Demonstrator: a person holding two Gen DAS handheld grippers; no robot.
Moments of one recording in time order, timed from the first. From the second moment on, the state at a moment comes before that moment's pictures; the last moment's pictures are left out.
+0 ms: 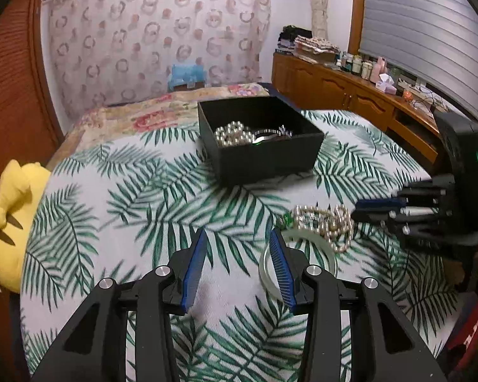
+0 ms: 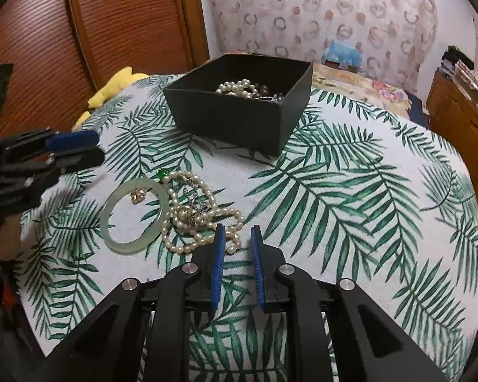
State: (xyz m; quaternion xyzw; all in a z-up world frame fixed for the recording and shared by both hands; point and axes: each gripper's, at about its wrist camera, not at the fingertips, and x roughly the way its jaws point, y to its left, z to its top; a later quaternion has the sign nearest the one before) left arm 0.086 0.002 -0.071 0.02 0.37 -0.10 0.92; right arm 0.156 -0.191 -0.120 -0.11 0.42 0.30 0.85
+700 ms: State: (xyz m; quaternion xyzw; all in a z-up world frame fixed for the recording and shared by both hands) left arm 0.084 -0.027 -0.094 0.04 0.41 -0.13 0.90; right arm 0.151 -0.201 -0.103 -0.13 0.38 0.27 0.87
